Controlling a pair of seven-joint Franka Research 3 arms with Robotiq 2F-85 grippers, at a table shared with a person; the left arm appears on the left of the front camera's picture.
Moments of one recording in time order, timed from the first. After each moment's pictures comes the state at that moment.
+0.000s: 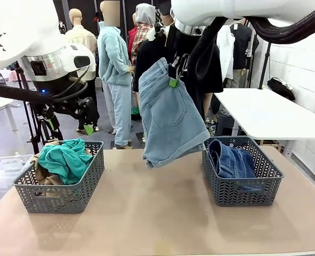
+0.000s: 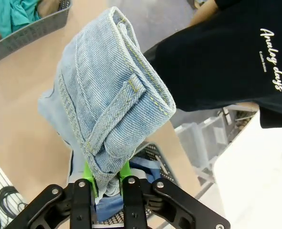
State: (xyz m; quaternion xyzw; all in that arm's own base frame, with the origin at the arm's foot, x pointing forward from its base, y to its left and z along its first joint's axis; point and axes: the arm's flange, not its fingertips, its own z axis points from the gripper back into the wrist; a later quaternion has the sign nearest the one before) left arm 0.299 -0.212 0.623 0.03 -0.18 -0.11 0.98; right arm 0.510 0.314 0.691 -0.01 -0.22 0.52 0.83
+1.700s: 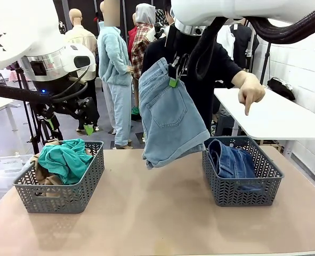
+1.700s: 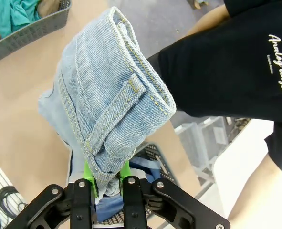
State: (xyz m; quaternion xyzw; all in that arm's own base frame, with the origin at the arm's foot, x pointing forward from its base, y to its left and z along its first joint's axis) left arm 0.299 -0.212 0.623 0.03 -0.18 -0.11 0.98; right arm 0.510 0.314 0.691 -0.01 -0.22 0.52 0.83
